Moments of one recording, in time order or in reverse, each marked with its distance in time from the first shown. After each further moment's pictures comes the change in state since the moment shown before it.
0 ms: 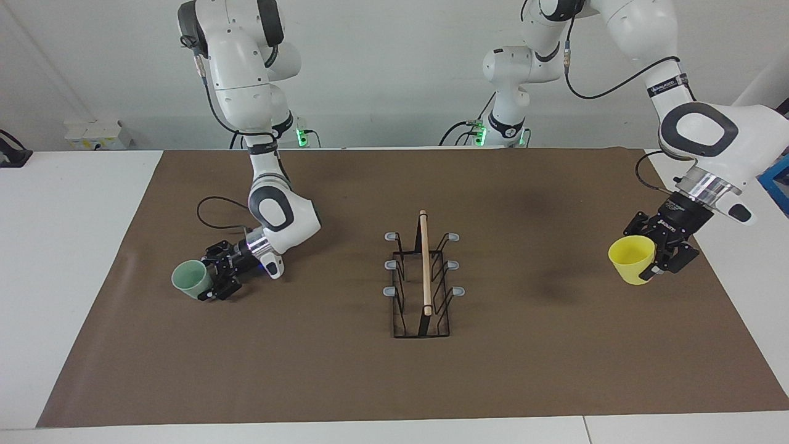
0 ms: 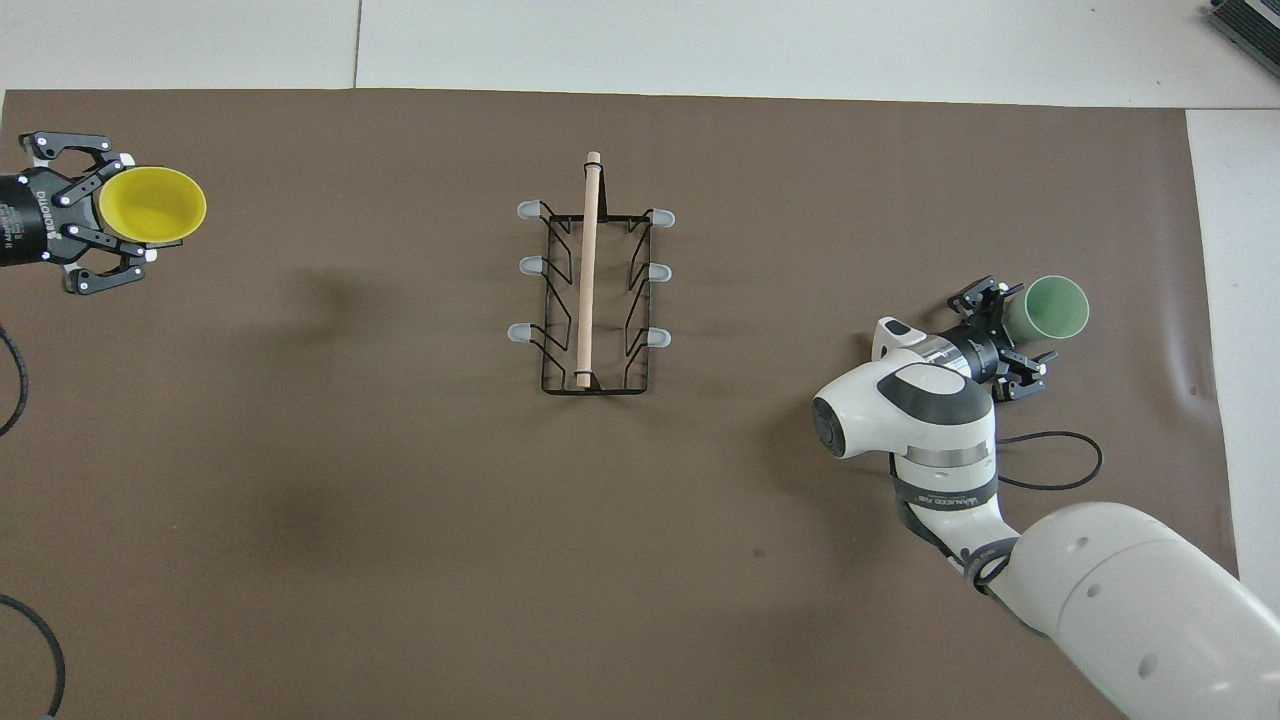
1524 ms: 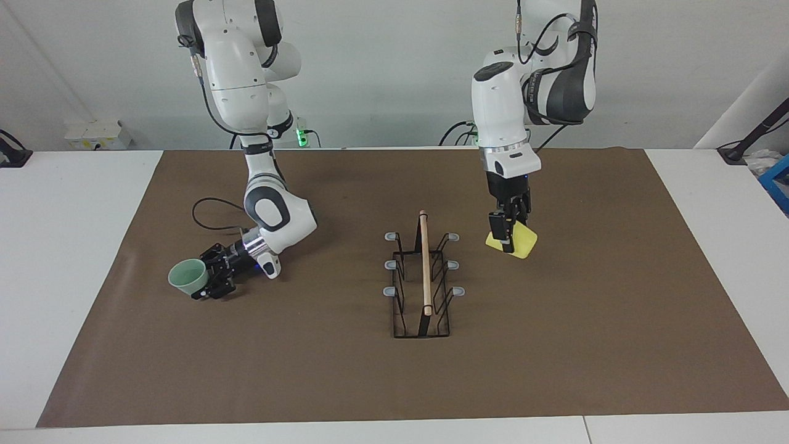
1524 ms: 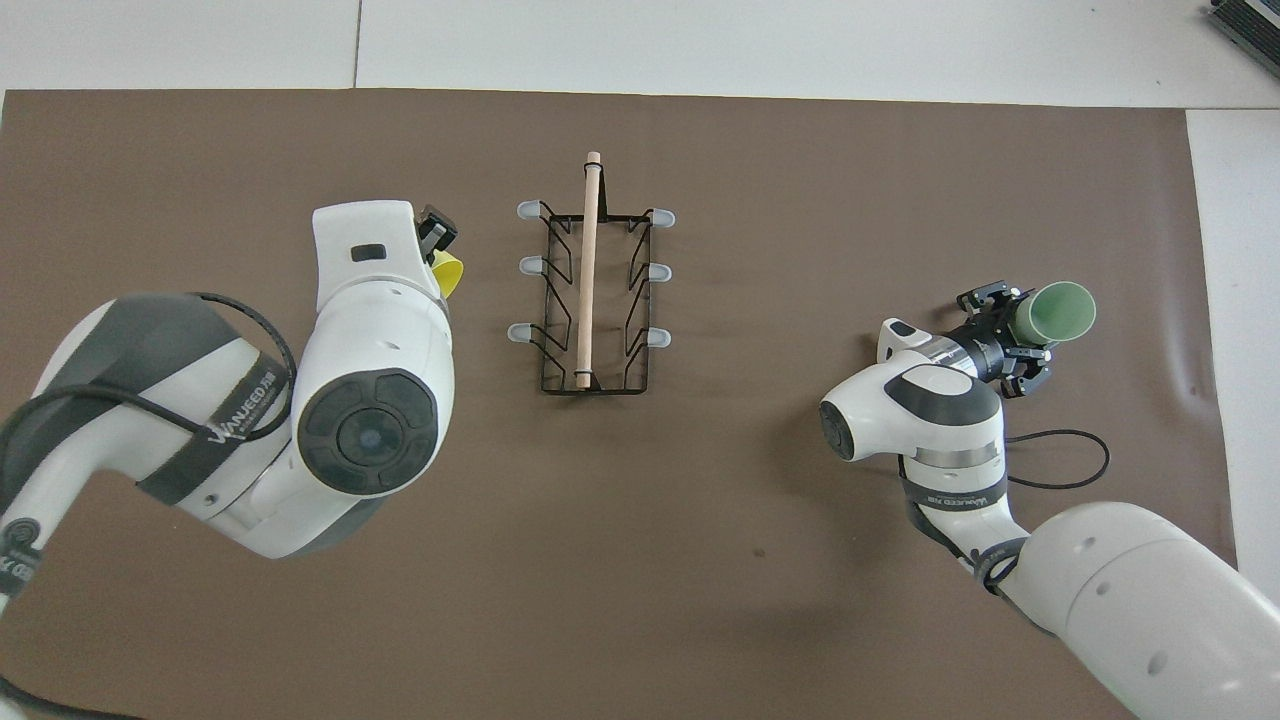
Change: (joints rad) left arm 0.060 -0.176 -0.727 -0.236 1.519 0.200 -0.890; right arm -0.011 -0.003 0.001 -0.006 -0.033 0.019 0.004
